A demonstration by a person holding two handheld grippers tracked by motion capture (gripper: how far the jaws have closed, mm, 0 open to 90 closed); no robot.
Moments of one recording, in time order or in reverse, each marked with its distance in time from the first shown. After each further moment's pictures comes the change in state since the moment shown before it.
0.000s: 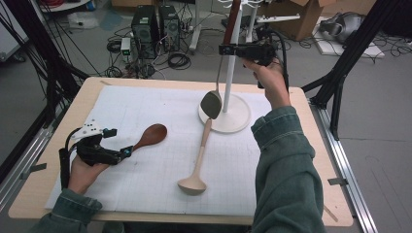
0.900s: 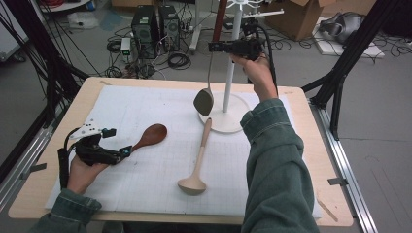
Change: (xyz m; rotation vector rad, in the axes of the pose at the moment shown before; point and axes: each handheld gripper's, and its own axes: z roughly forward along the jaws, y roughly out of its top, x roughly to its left) left arm 0.002 0.000 -0.002 -0.005 -0.002 -0.005; right arm -0.008 0.009 0.032 0.039 -0.022 0.031
